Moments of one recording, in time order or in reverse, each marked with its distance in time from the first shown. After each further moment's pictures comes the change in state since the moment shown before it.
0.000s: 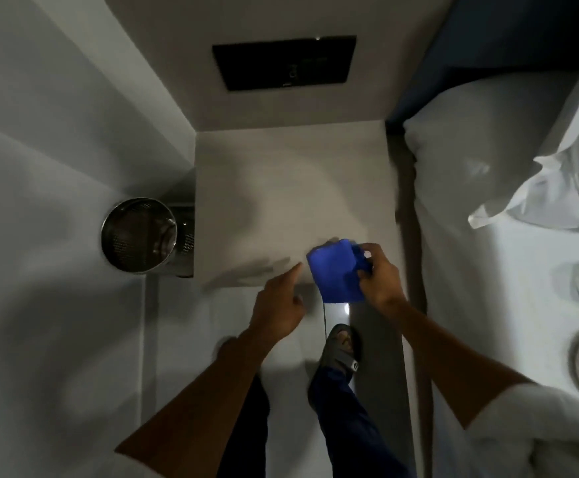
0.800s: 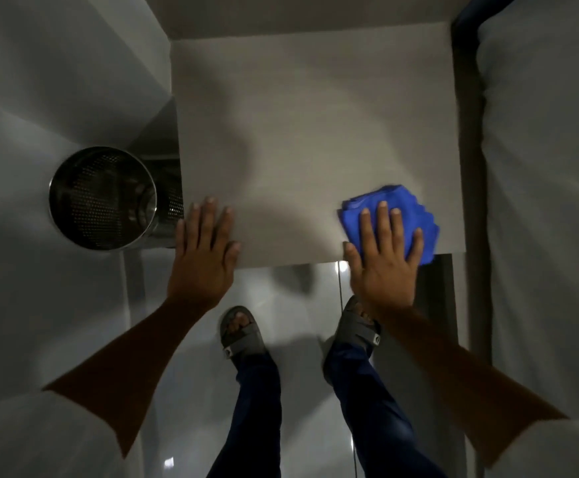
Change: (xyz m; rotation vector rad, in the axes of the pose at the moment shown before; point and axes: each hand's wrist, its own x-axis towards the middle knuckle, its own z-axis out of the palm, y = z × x) left_hand 0.096 -0.191 -0.040 0.654 0.274 0.212; right_hand 0.036 0.046 0.114 -0.852 0.292 -0.213
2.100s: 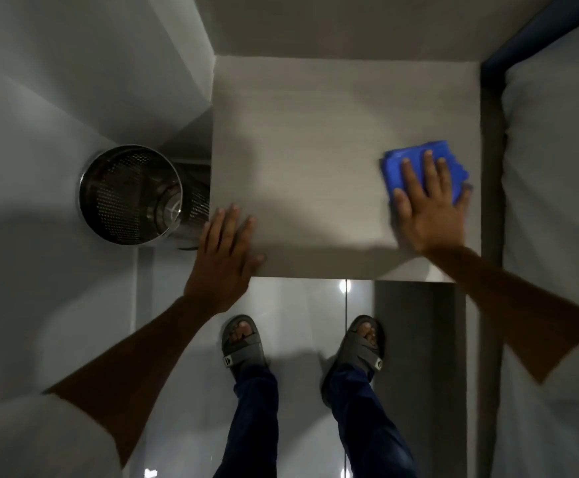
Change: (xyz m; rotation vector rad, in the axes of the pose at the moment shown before) left_hand 0.000 -0.009 0.009 -0.049 0.083 0.079; right_hand 0.117 0.040 -0.041 0.024 0.016 -0.104
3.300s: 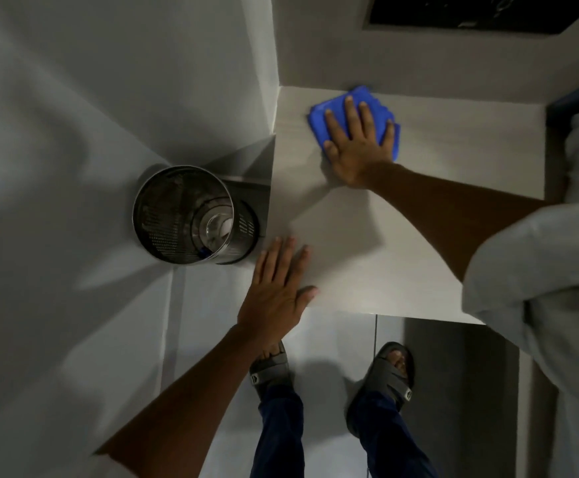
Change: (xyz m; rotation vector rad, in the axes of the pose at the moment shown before) left_hand 0.003 -0.001 -0.004 -0.021 -0.007 0.019; right_hand 0.144 -0.210 -0.021 -0.052 -0.136 -0.210
